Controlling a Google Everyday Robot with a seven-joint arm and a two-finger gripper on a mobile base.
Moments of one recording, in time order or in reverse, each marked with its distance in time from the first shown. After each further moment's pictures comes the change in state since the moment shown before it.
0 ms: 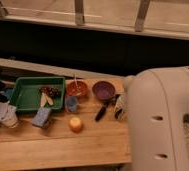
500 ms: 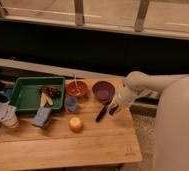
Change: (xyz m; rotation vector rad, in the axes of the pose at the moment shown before) arm 0.042 0.041 -0.052 -0.195 0.012 -0.140
